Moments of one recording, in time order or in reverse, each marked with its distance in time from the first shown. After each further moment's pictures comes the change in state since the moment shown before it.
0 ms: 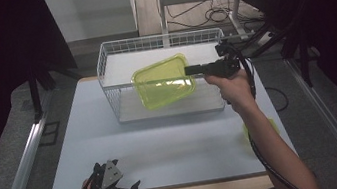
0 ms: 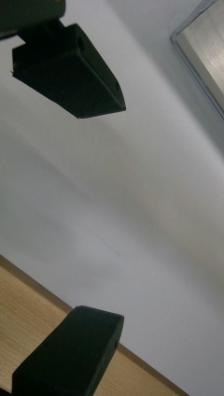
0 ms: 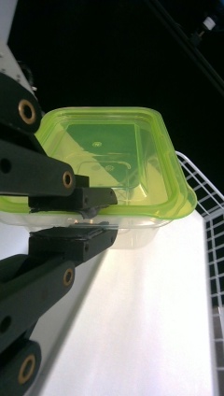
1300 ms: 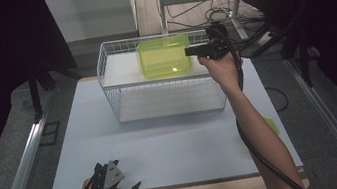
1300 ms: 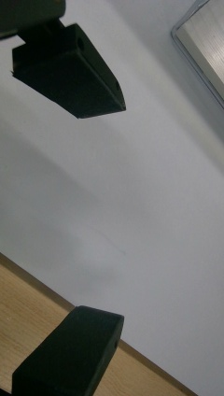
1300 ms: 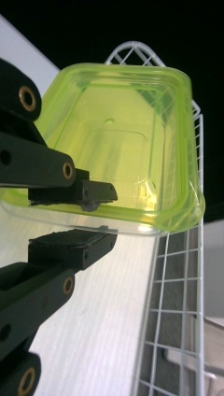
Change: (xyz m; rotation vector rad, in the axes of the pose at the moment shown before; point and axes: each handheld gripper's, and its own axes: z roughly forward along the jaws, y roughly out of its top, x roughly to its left) left arm -0.002 -0.001 0.002 0.018 0.005 0.031; right arm -0.018 0.042 0.027 -0.011 -0.342 -0.077
